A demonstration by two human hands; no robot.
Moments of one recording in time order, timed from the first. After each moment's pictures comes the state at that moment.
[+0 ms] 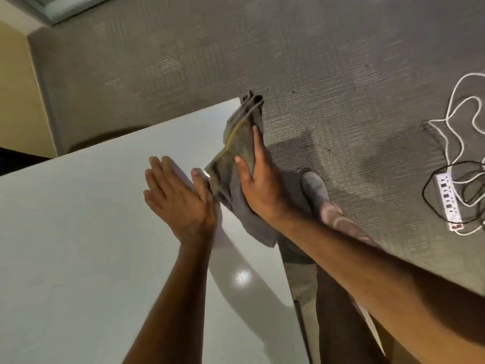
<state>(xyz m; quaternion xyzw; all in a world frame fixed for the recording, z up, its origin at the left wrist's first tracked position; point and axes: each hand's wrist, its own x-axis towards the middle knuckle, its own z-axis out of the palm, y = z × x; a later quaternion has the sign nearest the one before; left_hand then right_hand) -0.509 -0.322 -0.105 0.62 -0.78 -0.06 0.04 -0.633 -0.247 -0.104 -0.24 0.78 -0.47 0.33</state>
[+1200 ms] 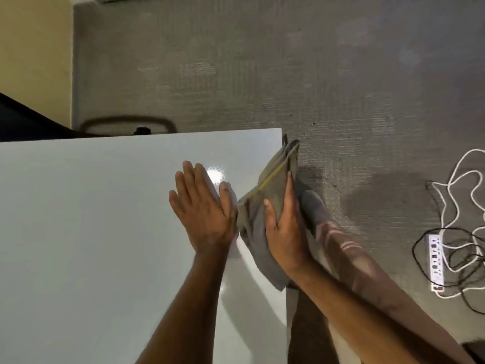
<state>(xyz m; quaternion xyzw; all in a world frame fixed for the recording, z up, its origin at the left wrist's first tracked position) -0.509 -0.321 -0.103 0.63 -0.77 -0.08 0.04 -0.612 -0.219 -0.103 -0.26 0.81 -0.44 0.29</state>
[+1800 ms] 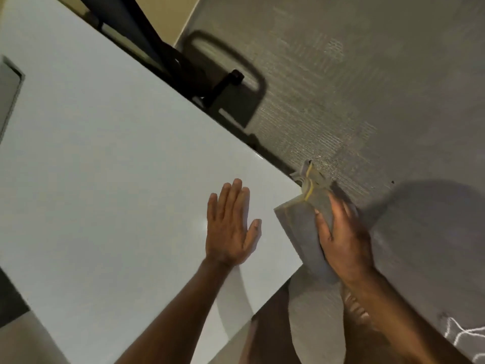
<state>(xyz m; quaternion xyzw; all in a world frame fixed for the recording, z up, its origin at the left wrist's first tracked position) -0.512 -0.329 -0.100 0.67 -0.73 -0.09 0.03 -0.767 -0.354 -0.097 -0.62 0.65 -0.23 0.37</state>
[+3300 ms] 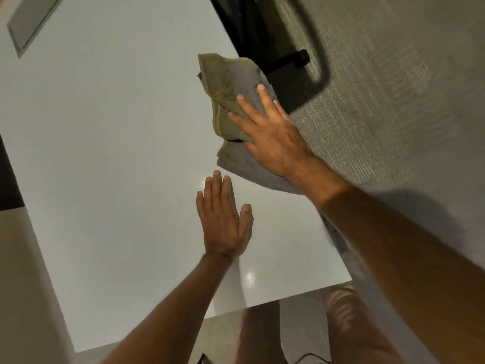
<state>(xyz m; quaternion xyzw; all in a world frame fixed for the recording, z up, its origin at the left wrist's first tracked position) -0.520 -0.340 -0.102 0.89 -0.44 -0.07 0.03 -0.566 -0.577 -0.101 -0.94 0.24 -0.04 0.26</state>
